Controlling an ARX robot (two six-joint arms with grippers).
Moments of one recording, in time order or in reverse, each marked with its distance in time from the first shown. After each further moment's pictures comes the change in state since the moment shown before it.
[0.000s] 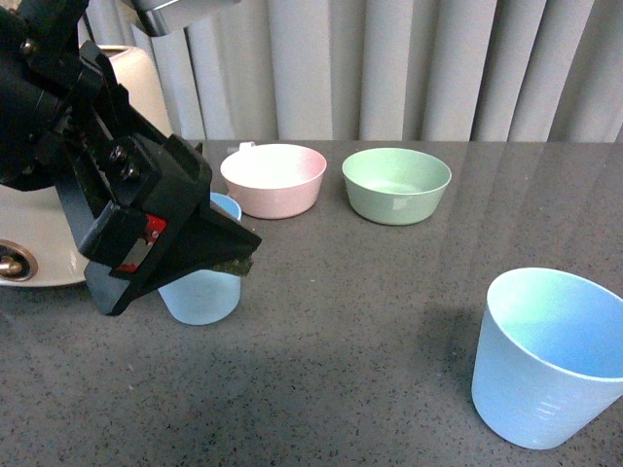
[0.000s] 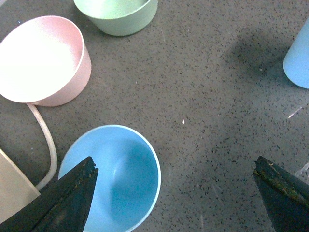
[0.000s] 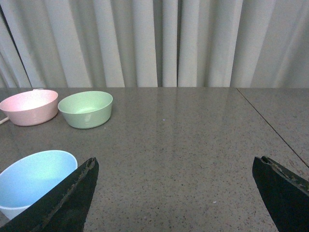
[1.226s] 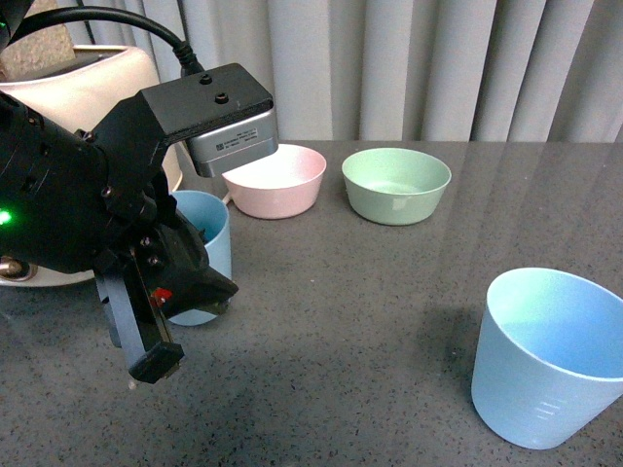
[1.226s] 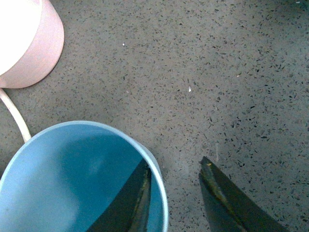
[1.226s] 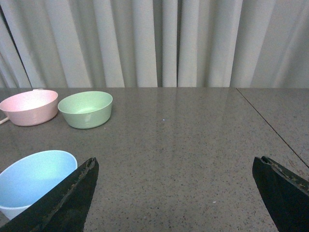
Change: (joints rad) left arm -0.023 0.118 -0.043 0.065 -0.092 0.124; right arm 0.000 0.000 0.000 0.000 0.000 0.000
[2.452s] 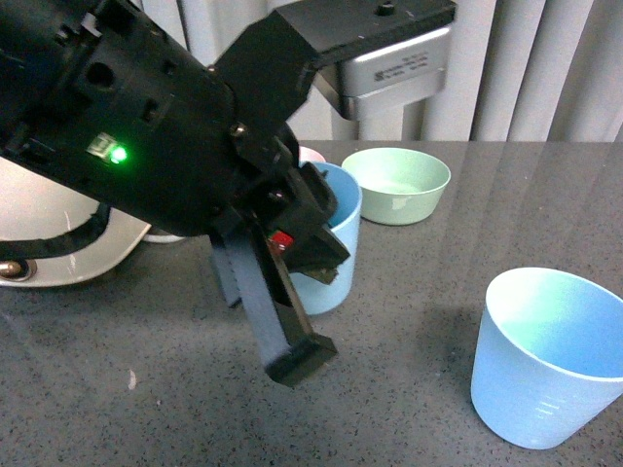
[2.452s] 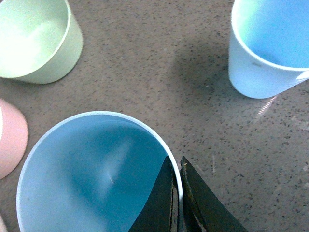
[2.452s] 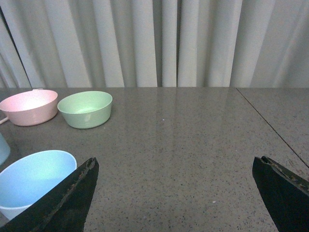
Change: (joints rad) left arm -0.180 0.000 0.104 -0.047 0.035 -0.029; right arm 0.000 0.000 0.000 0.000 0.000 0.000
